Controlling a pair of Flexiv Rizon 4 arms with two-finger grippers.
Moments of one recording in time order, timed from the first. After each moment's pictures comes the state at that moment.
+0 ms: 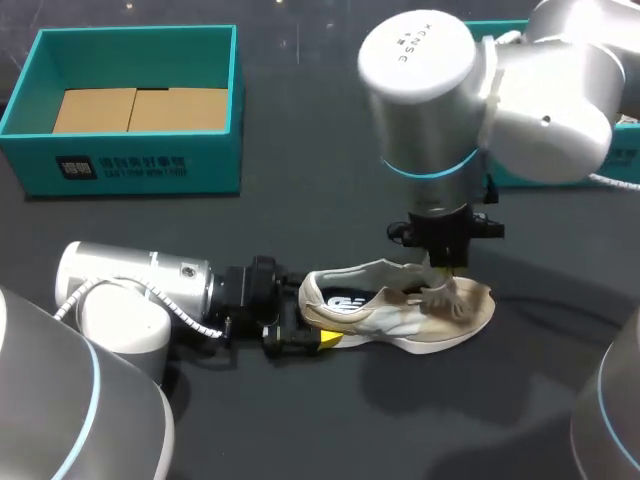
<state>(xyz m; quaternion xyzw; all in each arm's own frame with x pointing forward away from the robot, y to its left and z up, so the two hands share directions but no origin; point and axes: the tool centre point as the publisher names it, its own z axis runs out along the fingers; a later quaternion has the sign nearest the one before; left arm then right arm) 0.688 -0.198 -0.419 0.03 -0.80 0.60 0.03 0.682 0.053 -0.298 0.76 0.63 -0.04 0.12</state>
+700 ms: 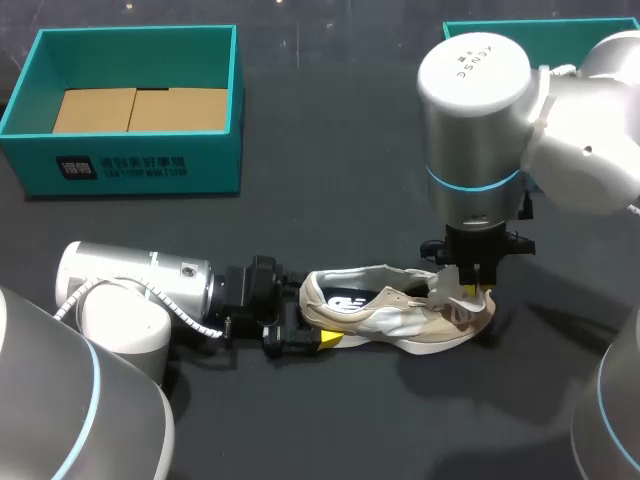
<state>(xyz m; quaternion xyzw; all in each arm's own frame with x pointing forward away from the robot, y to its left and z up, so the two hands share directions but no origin) 0.688 -0.199 -0.419 0.03 -0.80 0.60 0.03 0.675 0.010 -0.335 0.75 0.65 -0.06 0.09</state>
